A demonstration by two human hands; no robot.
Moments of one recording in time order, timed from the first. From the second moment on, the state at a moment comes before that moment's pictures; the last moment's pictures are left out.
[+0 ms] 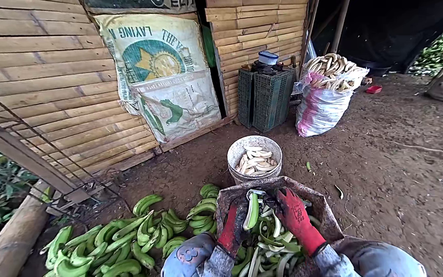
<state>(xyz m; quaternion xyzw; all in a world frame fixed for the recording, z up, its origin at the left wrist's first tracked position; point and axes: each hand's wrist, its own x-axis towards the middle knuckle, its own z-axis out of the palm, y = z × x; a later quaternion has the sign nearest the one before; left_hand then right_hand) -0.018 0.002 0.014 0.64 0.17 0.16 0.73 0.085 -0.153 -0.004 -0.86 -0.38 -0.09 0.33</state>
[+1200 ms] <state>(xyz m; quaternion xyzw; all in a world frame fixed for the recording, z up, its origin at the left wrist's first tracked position) -0.023 -0.037 0.020 0.84 0.27 0.19 0.43 0.094 -0.149 0.002 -0.83 -0.36 0.06 0.42</state>
